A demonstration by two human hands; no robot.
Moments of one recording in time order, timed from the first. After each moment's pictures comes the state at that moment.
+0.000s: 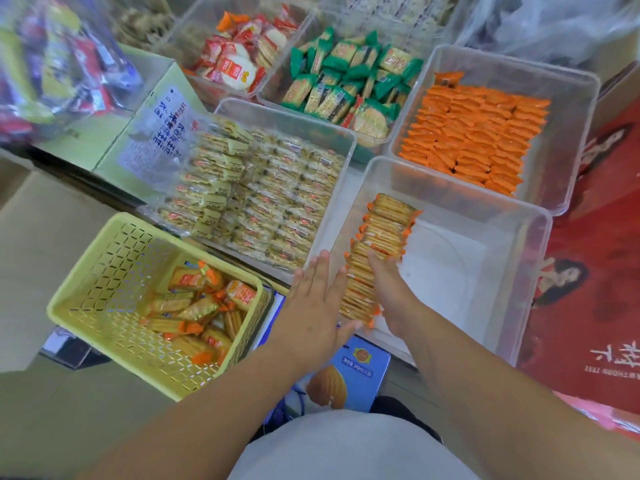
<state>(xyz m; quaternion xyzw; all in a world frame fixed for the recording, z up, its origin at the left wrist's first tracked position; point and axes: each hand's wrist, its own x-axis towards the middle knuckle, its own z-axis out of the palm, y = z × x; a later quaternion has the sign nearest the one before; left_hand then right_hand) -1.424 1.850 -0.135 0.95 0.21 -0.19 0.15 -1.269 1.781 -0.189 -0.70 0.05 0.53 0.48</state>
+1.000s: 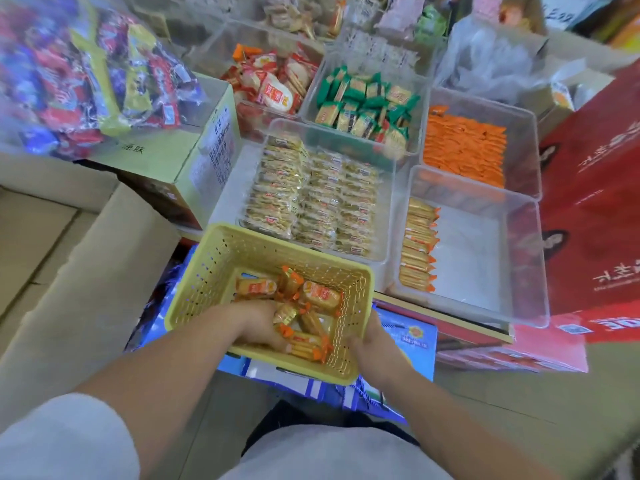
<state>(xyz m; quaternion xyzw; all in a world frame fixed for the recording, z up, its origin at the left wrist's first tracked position) -1.593 2.074 -0.174 0.82 0.20 -0.46 0.29 -1.522 1.831 -0.113 -0.85 -0.07 0.43 0.30</state>
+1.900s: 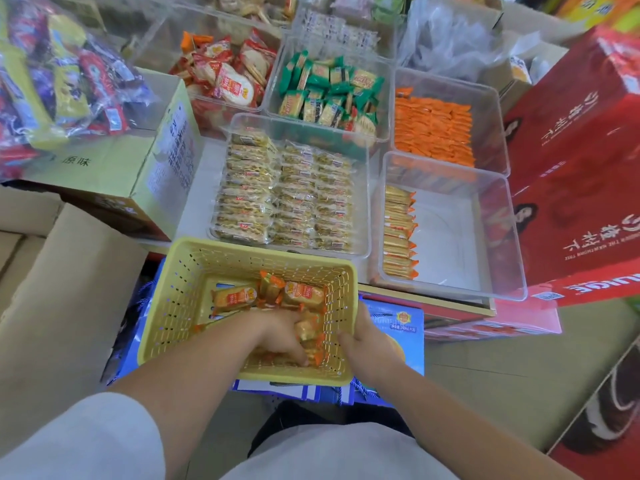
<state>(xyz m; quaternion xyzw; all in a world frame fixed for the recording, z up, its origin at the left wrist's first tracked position) -1.553 2.034 -0.189 0.80 0.12 -0.50 0.30 -1.523 1.837 -0.115 -0.88 -0.08 0.39 0.27</state>
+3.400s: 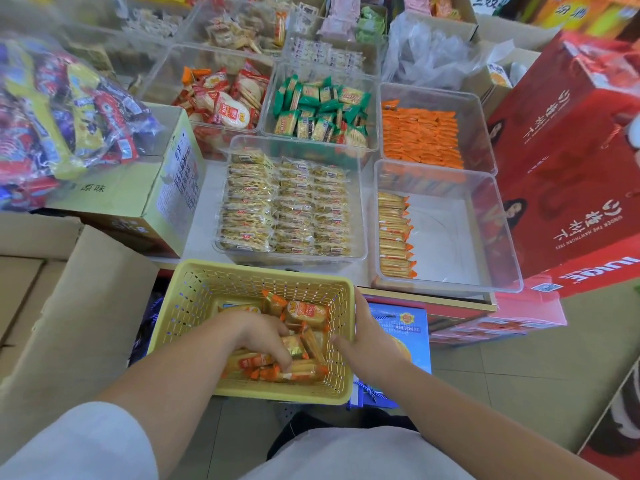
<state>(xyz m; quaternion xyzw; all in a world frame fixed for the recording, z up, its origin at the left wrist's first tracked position) -1.570 2.066 -0.169 0.77 0.15 -0.55 0.30 -1.529 1.835 -0.106 -0.87 -0.12 0.36 0.30</state>
